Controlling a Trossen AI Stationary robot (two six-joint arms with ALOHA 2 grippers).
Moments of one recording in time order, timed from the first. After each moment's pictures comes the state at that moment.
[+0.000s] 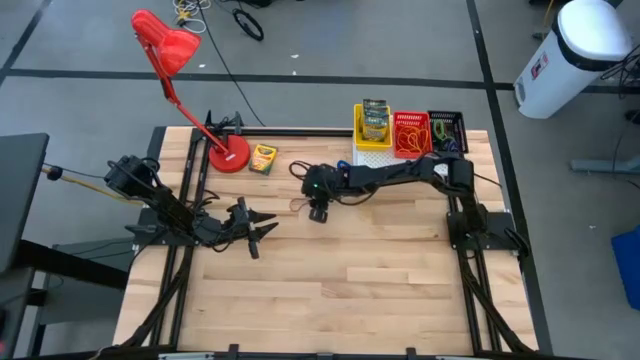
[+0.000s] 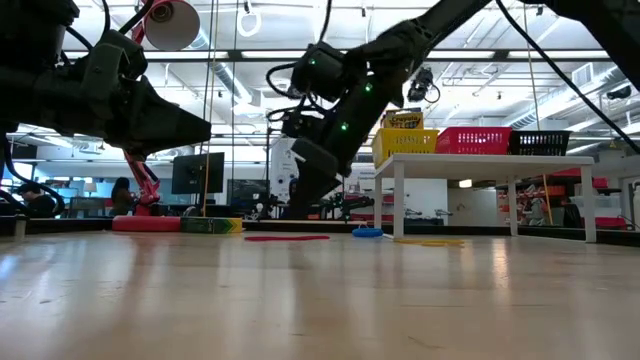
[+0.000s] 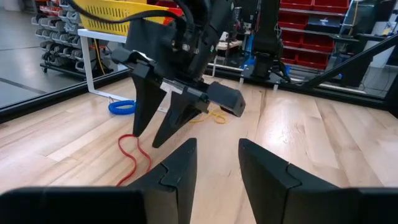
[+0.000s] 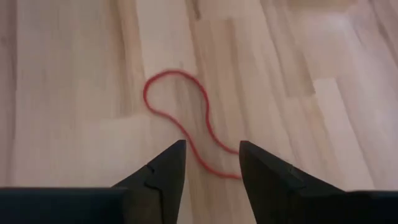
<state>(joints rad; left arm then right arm) -0.45 1.52 0.06 1.39 -0.81 -0.16 -0.15 2.07 1.43 -0.29 0.08 -0.04</state>
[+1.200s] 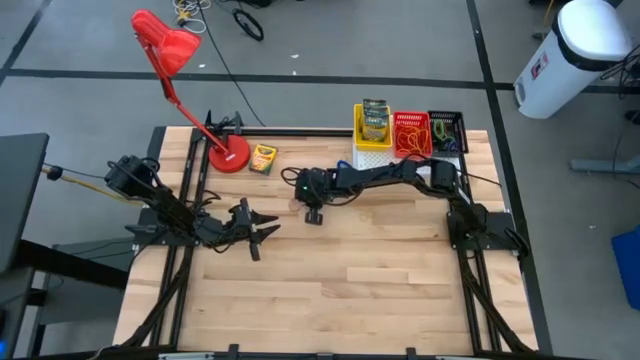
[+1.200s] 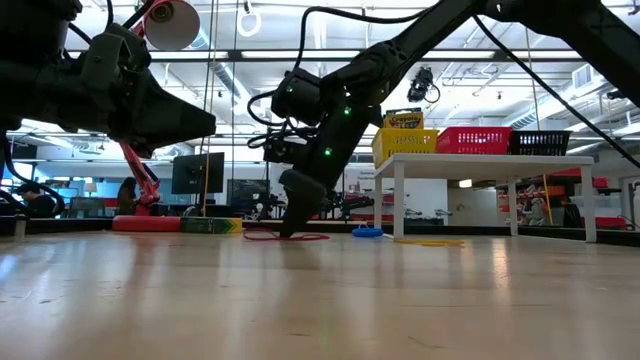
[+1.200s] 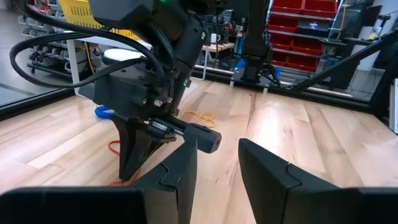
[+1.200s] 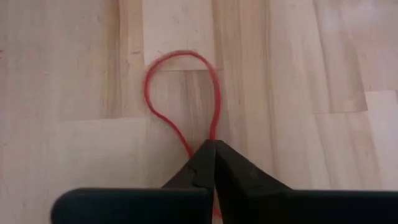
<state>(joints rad) -0.45 1.52 0.08 1.38 -0.78 -0.17 -0.16 2.23 1.57 -0.38 0.03 -0.14</state>
